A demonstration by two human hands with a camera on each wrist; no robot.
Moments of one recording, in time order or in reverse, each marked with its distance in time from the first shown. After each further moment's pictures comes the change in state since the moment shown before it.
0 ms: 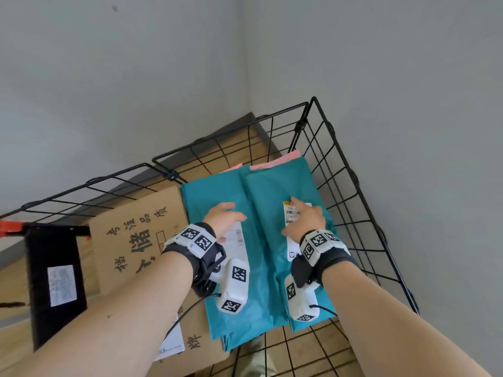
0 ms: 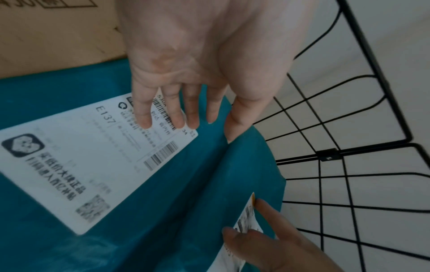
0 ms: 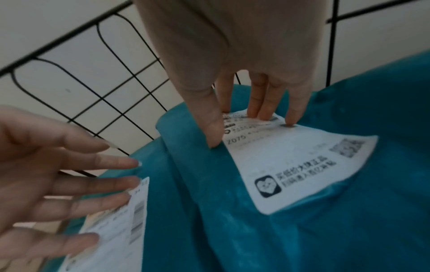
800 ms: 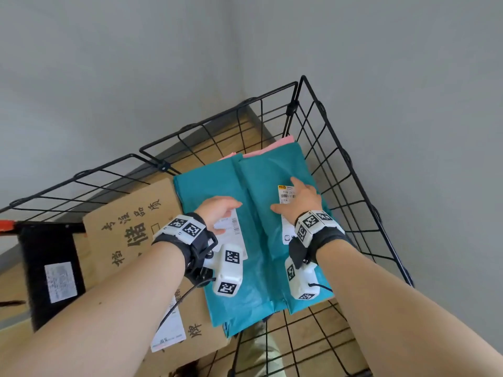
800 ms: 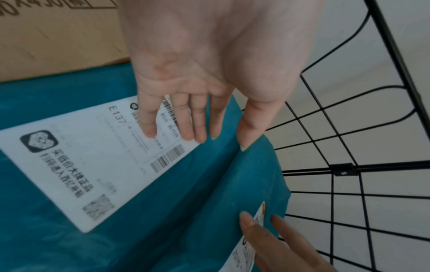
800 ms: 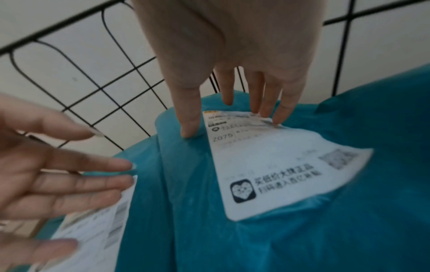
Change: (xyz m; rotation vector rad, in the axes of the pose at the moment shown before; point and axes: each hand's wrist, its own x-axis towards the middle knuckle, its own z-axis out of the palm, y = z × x) left_hand -0.003 -0.001 0.004 -0.068 -0.062 -0.058; right_hand 0.002 -0.002 -0.003 0.009 0.046 -0.042
